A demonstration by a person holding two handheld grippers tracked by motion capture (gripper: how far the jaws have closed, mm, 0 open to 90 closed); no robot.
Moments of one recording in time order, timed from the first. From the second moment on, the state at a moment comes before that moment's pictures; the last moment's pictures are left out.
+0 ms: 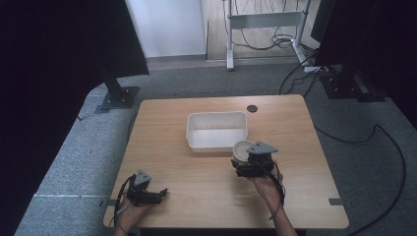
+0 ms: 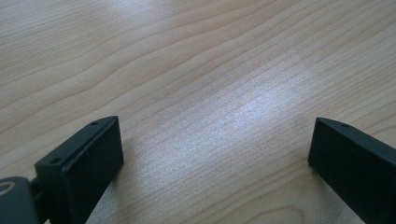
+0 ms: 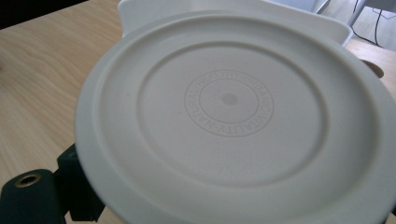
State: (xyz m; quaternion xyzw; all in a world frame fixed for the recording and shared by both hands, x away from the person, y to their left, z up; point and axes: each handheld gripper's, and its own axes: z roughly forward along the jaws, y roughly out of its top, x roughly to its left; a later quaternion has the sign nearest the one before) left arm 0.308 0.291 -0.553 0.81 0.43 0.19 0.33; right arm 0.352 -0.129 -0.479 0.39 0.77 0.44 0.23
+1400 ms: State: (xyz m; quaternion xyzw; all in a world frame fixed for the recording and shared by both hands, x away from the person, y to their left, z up) left arm 0.308 0.292 -0.553 0.82 0.43 0.19 0.33; right arm 0.443 -0.079 -0.484 0.44 0.75 0.43 0.24
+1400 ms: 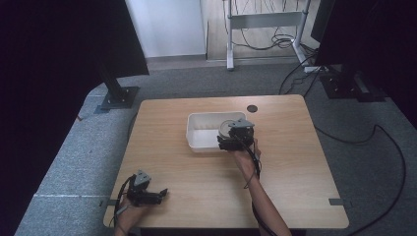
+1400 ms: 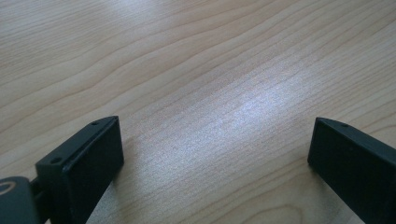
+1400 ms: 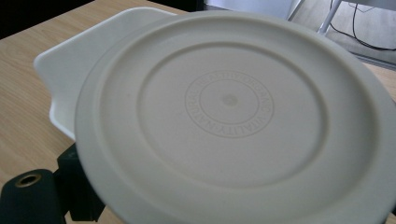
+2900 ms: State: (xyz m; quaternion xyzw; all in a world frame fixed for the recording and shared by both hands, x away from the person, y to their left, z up) left arm 0.307 0.292 -0.553 0.81 0.43 0.19 0.33; right arm 0.475 -0.050 -0.534 0.47 0.75 0.39 0.26
